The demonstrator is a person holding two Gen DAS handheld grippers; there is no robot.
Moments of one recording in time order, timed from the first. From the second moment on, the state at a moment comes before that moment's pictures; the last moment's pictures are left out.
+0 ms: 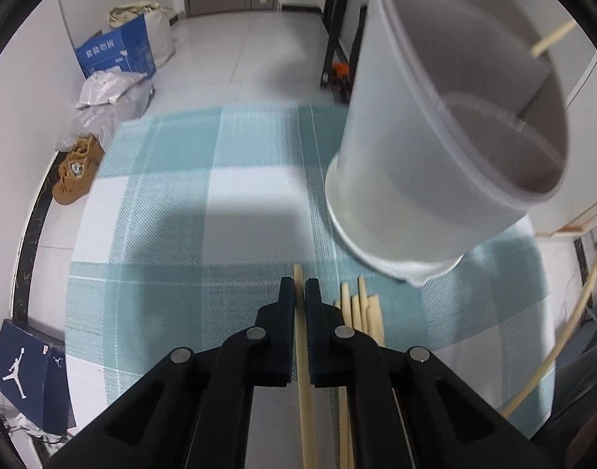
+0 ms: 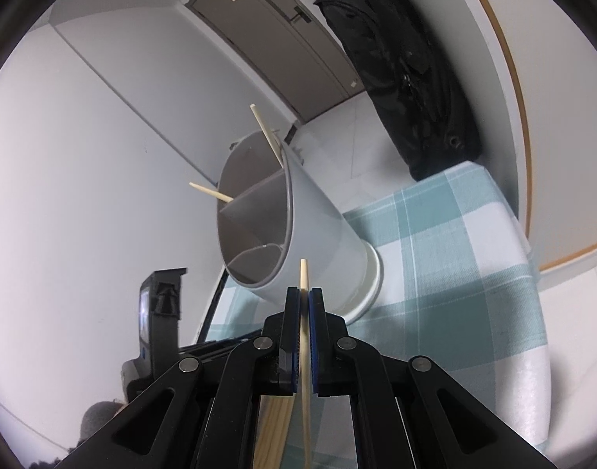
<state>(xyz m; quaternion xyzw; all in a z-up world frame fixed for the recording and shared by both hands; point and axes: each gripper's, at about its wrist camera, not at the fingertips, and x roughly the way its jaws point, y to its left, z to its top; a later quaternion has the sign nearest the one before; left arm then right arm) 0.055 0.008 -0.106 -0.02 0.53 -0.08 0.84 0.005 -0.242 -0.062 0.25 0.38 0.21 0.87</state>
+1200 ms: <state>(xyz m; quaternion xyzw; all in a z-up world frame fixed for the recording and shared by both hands) 0.067 0.020 -0.118 -0.06 0.56 -0.07 0.82 -0.030 -0.212 -0.033 0.19 0.33 0.20 0.90</state>
